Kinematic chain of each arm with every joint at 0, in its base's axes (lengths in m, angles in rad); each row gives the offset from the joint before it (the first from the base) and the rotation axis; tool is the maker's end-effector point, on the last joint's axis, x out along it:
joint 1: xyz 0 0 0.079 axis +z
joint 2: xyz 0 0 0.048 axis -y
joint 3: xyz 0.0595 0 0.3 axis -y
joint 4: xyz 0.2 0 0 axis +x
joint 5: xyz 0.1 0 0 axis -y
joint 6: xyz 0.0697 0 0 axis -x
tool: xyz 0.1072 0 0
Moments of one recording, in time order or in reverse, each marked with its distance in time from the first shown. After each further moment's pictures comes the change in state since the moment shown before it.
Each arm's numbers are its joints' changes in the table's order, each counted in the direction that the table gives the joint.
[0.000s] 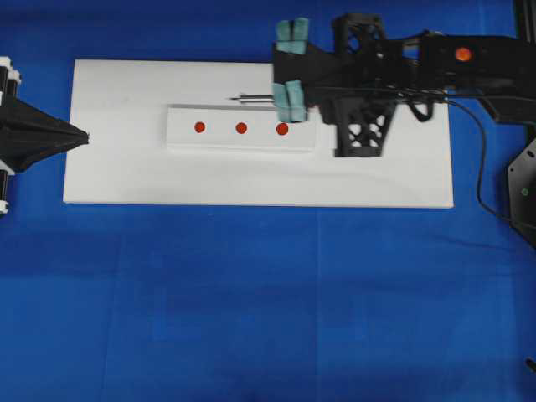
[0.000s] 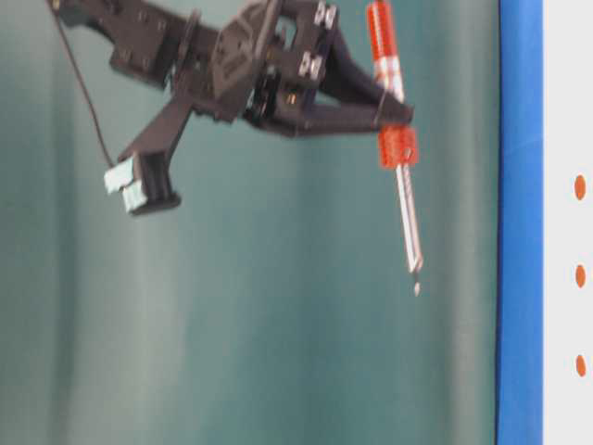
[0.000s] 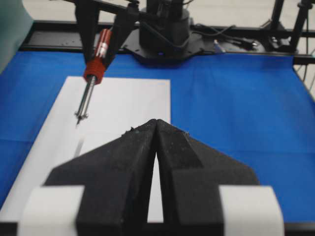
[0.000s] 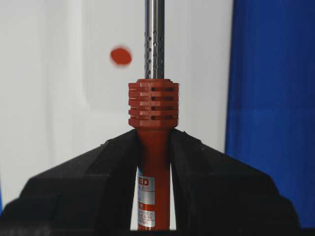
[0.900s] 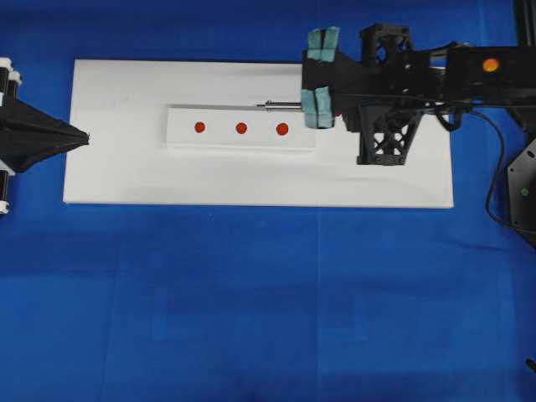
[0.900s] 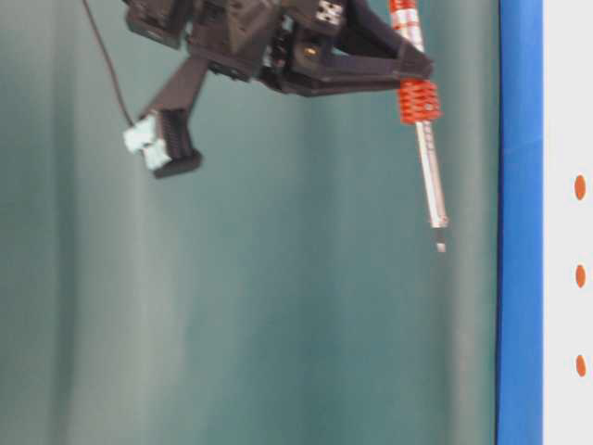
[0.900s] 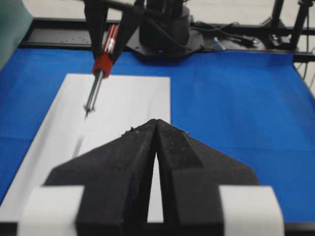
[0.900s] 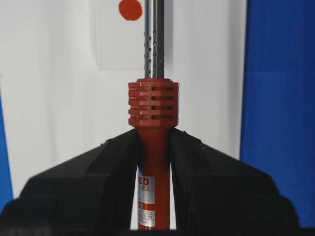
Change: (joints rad) left arm 0.002 0.000 -0.006 0.000 0.000 0.002; right arm 0.003 0.034 -0.087 0.000 0.017 -0.037
